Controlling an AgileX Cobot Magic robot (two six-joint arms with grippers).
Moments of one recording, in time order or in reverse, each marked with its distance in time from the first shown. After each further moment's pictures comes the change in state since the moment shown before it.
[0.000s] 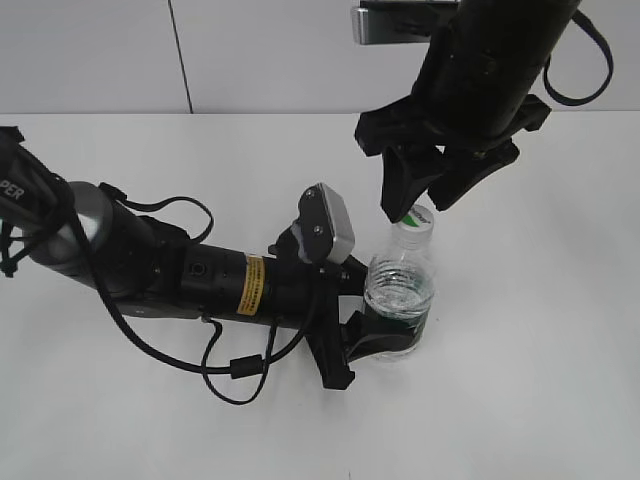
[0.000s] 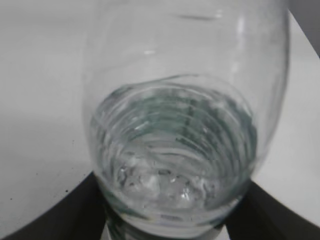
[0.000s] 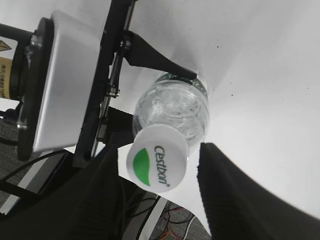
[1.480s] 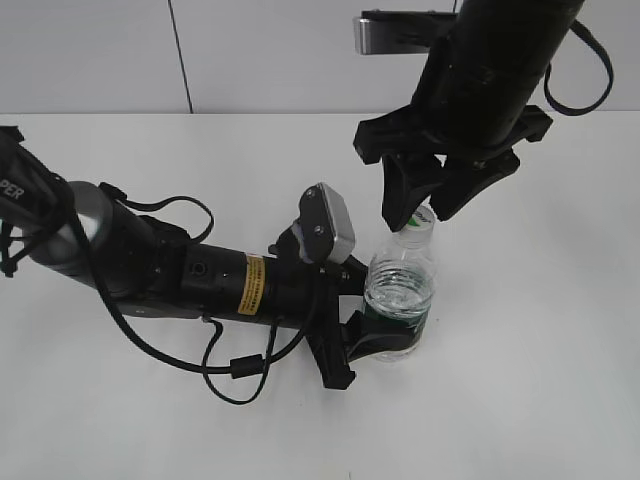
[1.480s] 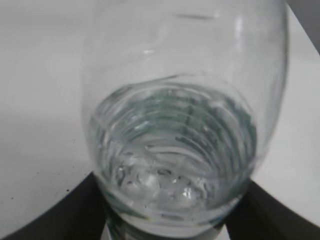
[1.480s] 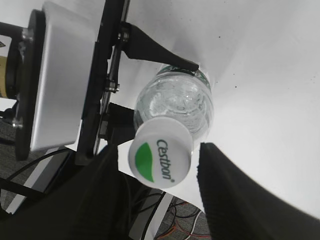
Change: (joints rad) left arm -0.002 -0.001 0.000 -0.002 0.008 0.000; right arm 0.004 0.000 0.019 0.003 0.000 0.035
